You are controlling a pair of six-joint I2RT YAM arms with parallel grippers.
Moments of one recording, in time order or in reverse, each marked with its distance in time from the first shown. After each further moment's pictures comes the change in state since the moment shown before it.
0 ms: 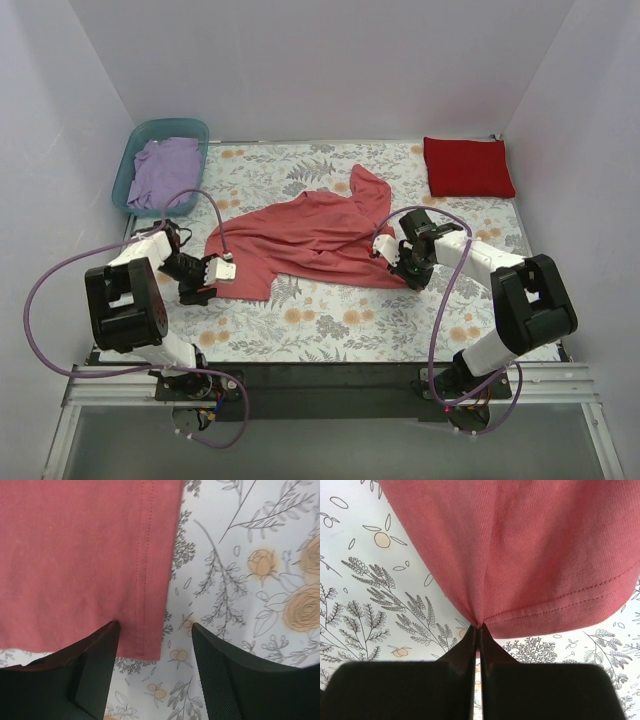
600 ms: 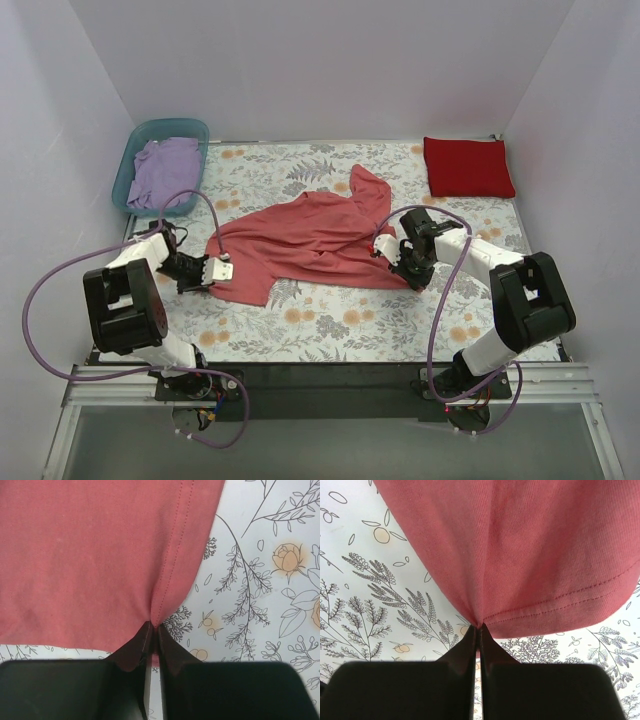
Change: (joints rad) left arm 0.031 -0.006 -0.027 0.085 0.018 0.071; right arm -0.010 0.015 0.020 -0.036 -0.005 0.003
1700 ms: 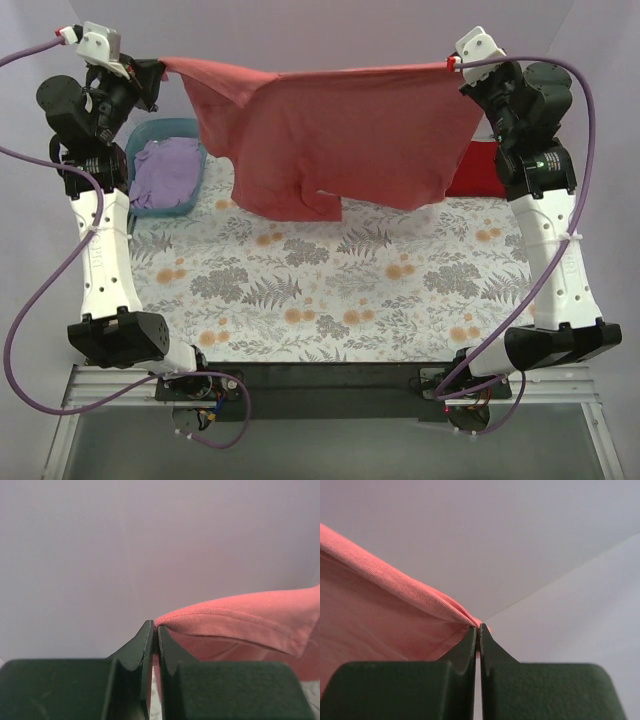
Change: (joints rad) left arm -0.030 -0.098 0.926 0.843 0.156 -1.927; right arm -0.213 -0.130 0.963 0.343 0.216 -0.066
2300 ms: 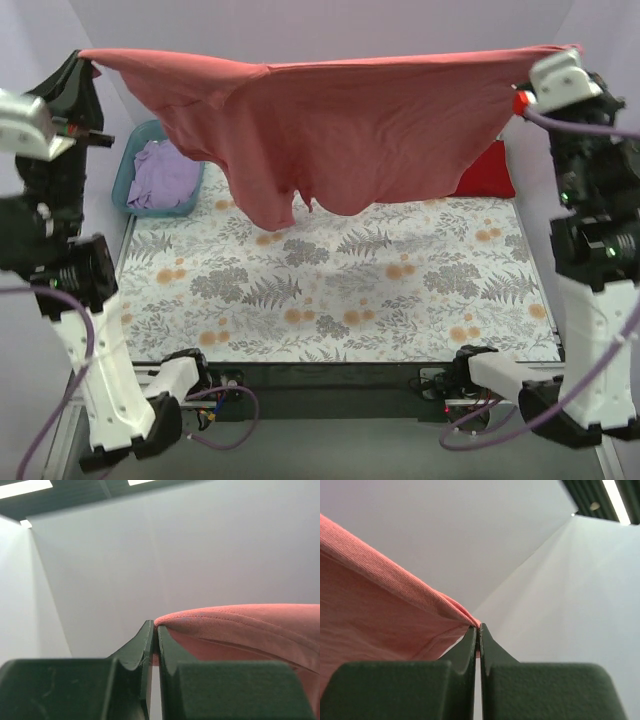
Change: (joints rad) left arm -0.004 -0.391 -0.033 0.113 -0.255 0.016; right arm 0.002 -0.253 0.025 0.072 0.009 -0.064
